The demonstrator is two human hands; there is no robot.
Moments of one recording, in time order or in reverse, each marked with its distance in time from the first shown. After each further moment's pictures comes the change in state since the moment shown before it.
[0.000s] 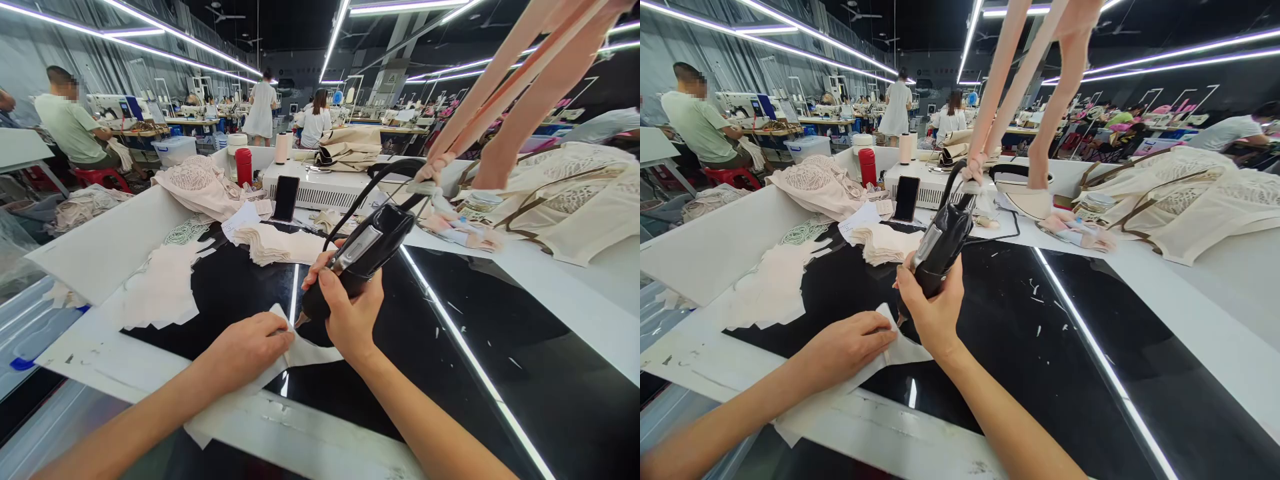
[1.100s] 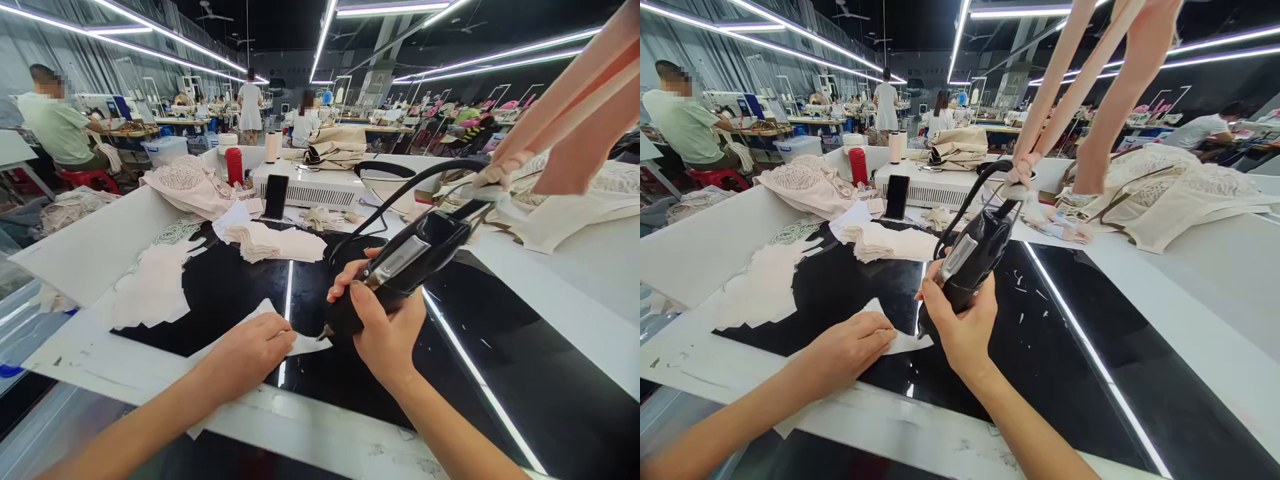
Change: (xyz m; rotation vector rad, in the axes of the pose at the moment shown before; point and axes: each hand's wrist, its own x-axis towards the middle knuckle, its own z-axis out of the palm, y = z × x) left_hand 0.009 0.020 0.002 -0.049 0.065 0.060; right_hand -0.012 -0.036 -0.040 -0.081 0.069 0.033
